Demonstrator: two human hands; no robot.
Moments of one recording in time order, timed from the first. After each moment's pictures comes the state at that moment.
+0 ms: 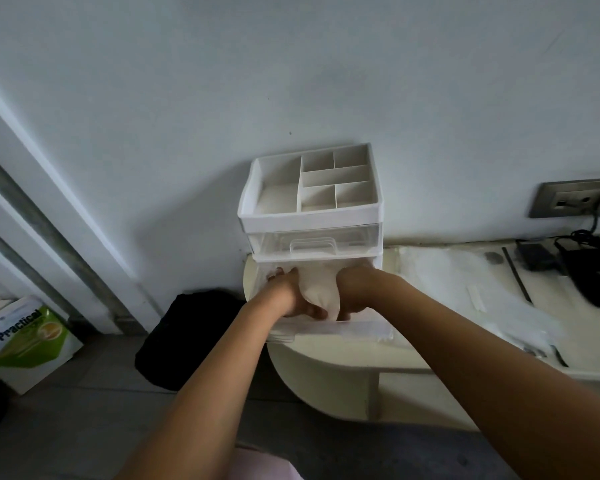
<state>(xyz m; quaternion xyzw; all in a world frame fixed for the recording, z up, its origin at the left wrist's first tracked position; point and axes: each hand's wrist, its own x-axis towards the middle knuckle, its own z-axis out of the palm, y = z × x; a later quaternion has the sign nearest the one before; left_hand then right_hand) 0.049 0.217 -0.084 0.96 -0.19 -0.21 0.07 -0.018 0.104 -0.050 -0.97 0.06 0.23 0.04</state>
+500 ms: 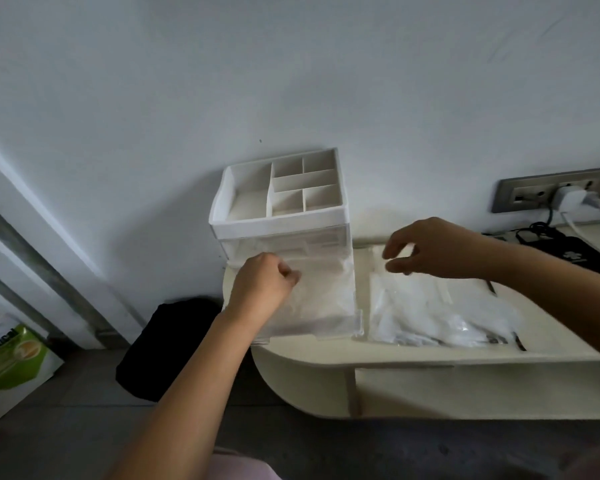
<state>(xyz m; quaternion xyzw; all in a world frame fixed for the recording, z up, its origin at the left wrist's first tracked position) -0.003 0.216 -0.035 0.95 -0.22 0.01 0.24 -0.107 -0.015 0.001 -0.97 0.04 0.02 0.22</state>
